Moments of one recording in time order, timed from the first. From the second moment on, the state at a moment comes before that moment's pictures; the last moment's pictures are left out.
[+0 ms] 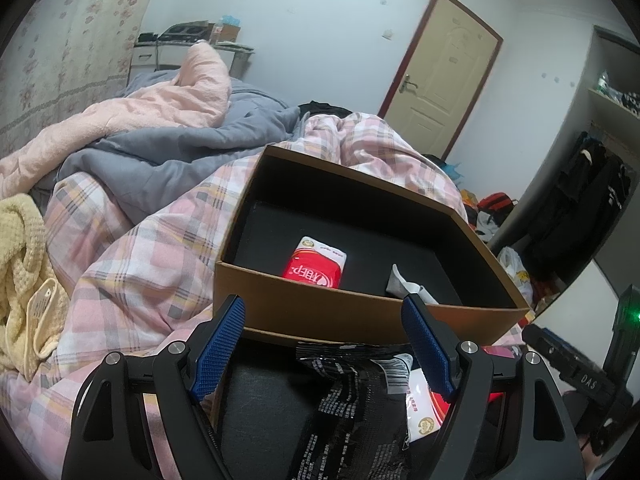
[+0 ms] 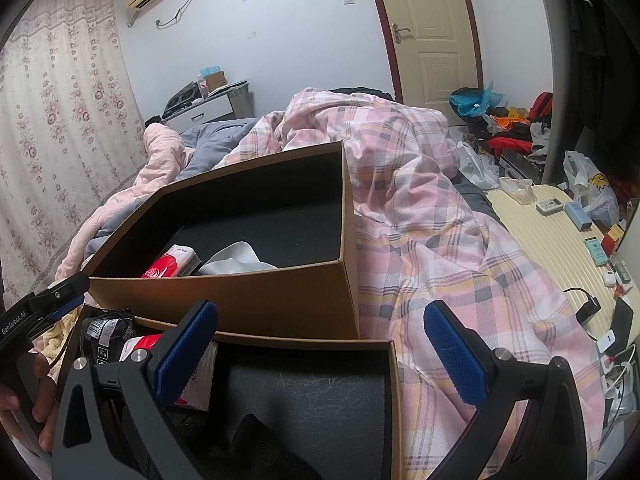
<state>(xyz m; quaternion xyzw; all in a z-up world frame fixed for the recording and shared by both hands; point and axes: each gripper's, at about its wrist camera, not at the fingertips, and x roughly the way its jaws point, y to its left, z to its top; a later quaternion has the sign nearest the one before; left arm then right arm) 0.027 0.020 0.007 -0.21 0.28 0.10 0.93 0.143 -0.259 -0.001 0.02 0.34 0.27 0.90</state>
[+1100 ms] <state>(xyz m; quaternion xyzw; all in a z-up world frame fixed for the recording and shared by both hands) 0.032 -0.004 0.009 -0.13 0.29 0.11 0.94 0.145 -0.261 -0.001 0.02 0.34 0.27 0.90</state>
